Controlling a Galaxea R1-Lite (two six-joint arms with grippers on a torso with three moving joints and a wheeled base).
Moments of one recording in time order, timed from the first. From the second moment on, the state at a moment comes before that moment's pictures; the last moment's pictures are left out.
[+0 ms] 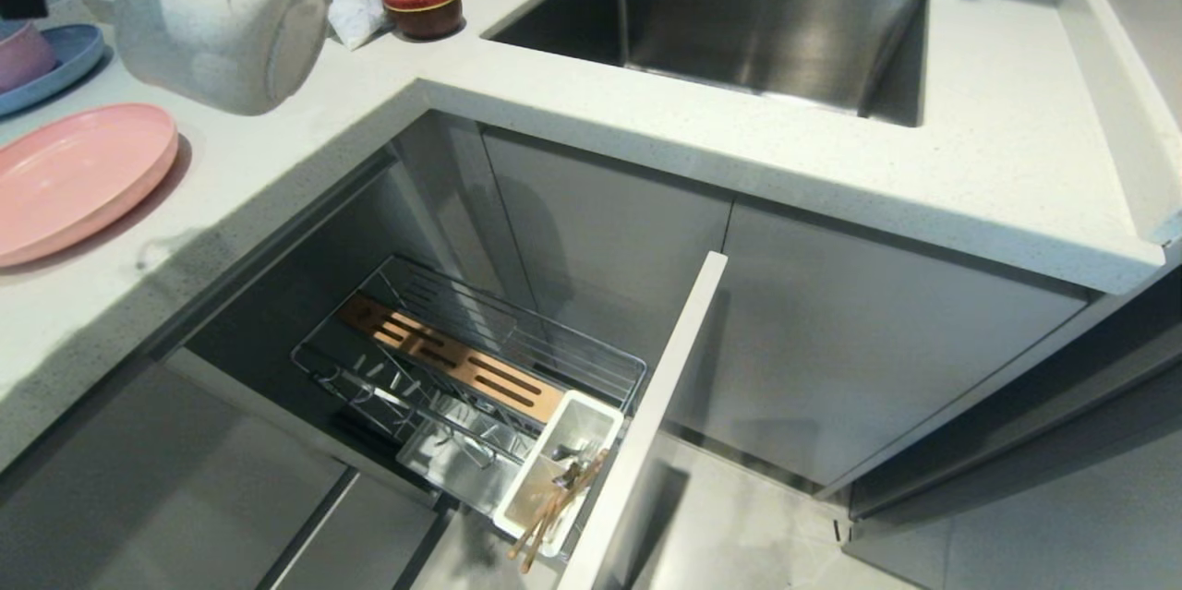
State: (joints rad) left arm -0.37 1.34 -1.80 0.48 -0.24 -0.45; right arm 0.00 0.00 0.00 0.00 0.00 0.00
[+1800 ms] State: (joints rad) left arm -0.40 1.51 -1.25 -0.18 -0.03 -1.18; right arm 0.00 0.00 0.00 0.00 0.00 0.00
